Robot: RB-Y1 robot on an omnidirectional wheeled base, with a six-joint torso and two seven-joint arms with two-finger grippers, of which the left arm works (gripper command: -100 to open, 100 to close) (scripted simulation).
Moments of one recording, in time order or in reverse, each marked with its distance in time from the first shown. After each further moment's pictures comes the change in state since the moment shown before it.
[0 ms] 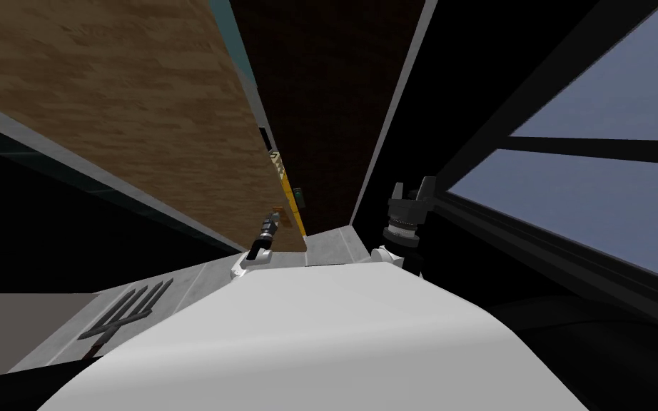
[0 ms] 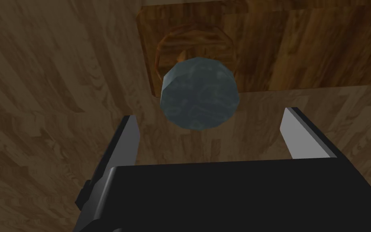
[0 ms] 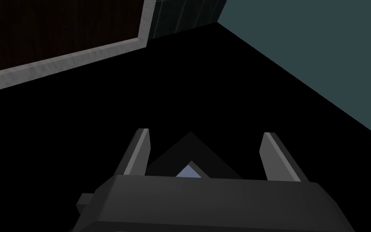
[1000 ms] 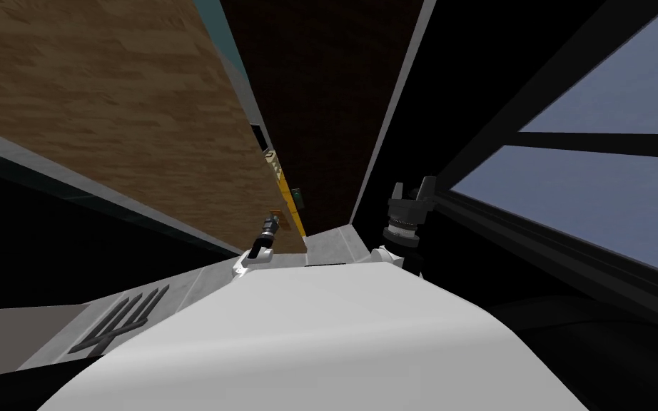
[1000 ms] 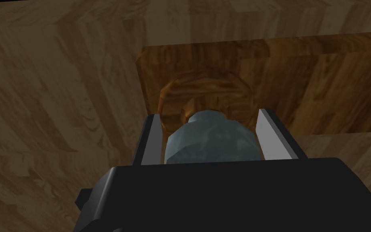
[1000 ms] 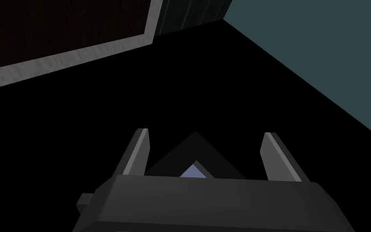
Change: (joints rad) arm -0.010 0.004 -0.021 -0.013 -0.001 -0.006 0.011
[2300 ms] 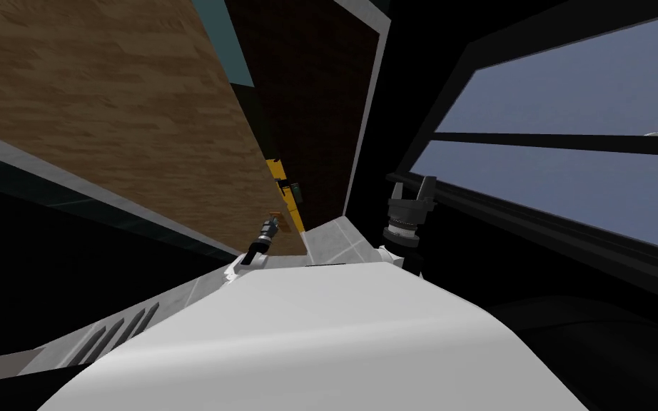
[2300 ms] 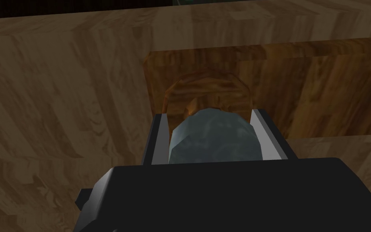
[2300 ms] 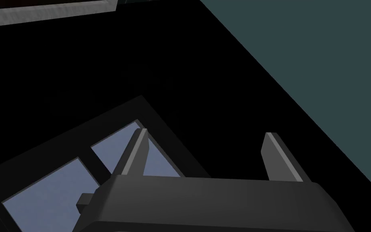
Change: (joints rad) arm 0.068 0.110 -0.093 -0.034 0.010 -0.059 0.091
